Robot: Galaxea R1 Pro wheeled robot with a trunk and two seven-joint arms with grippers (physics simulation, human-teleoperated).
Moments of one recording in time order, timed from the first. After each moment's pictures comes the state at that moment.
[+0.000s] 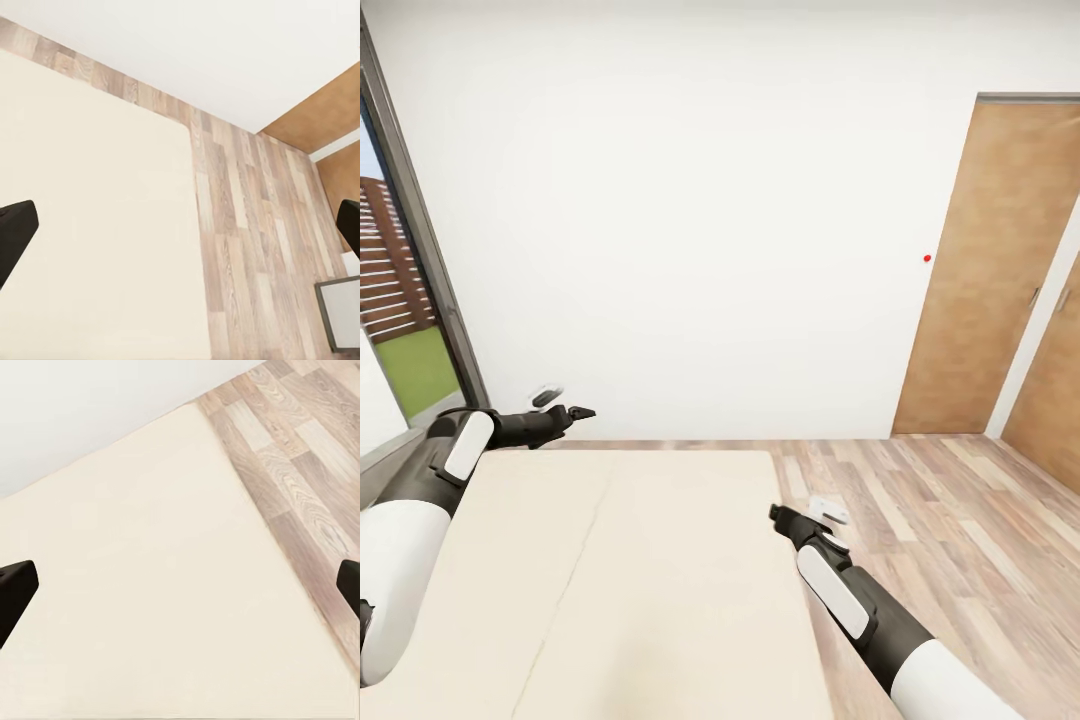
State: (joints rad) left arm -0.99 0.31 0.06 -0.77 0.58 0.91 -0.26; right arm -0.59 -0.04 0.53 -0.96 -0.93 0.15 -0.58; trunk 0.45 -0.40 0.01
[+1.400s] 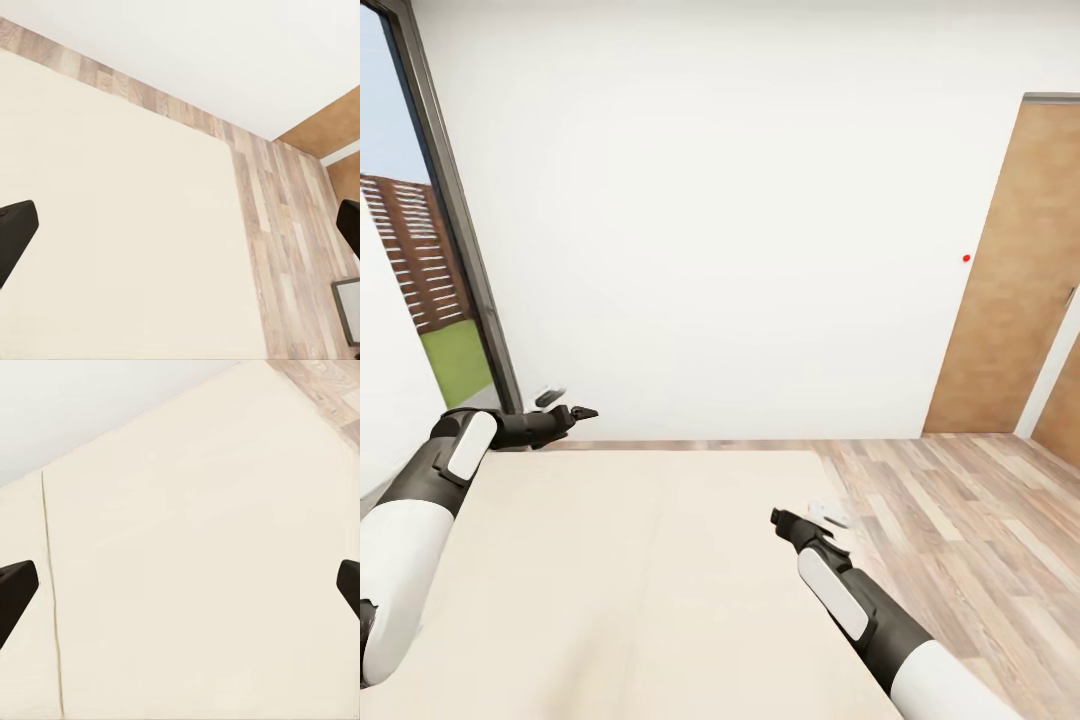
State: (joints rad) left arm -0.99 0.30 0.06 -0.77 0.58 0.91 -0.26; right arm -0.59 -0.03 0.54 -0.93 -0.93 0.15 -0.58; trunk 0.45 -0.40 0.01
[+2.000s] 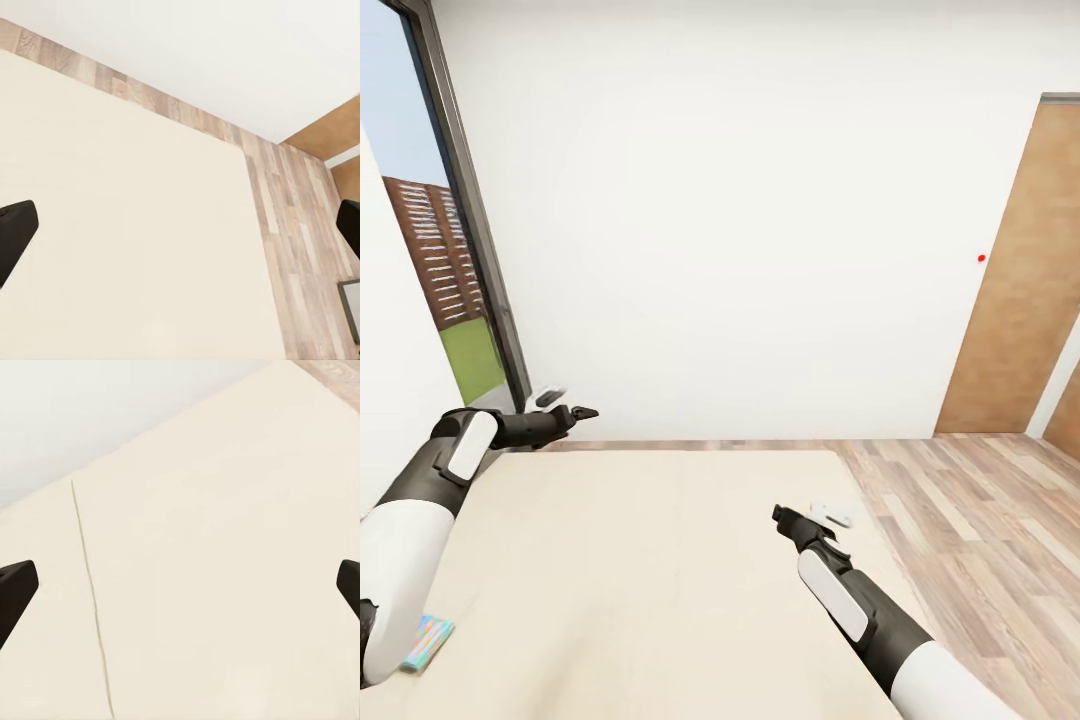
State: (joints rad) left arm -0.99 0.30 0.06 -0.77 0.58 0.91 -0.26; right arm -0.59 -0.04 0.54 -0.92 -0.93 0.09 -0.57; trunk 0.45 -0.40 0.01
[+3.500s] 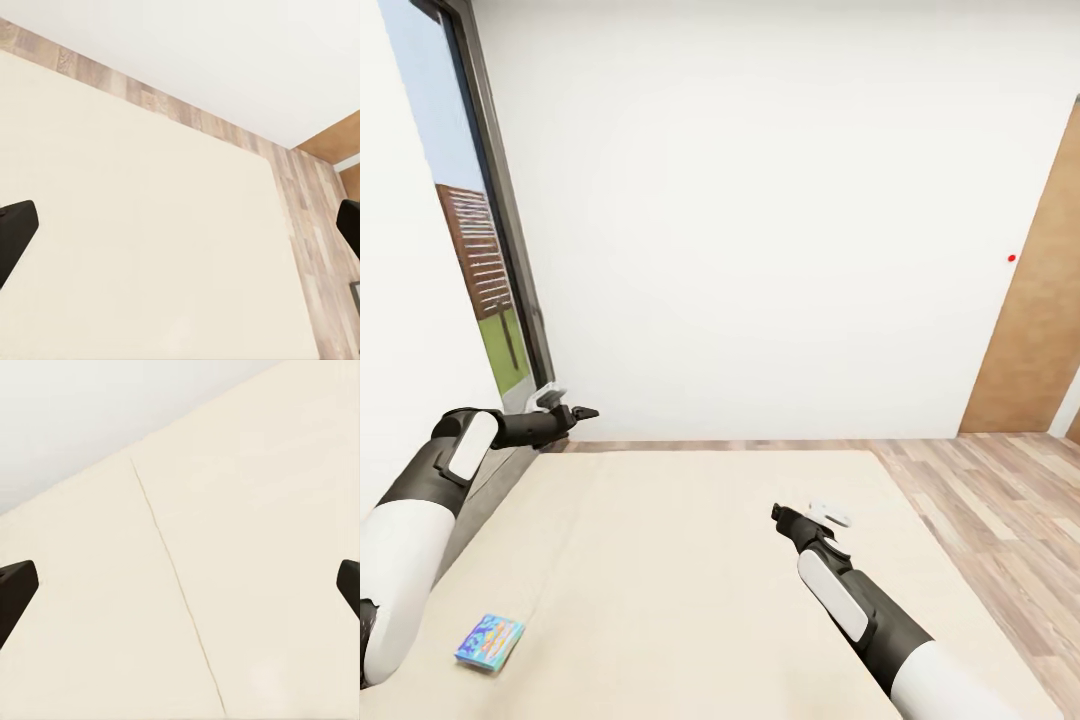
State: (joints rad) left arm -0.99 0.29 0.06 -0.77 0.58 0.91 -0.26; right arm -0.59 -0.04 0.54 -0.92 -0.93 0.09 -0.56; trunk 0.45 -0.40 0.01
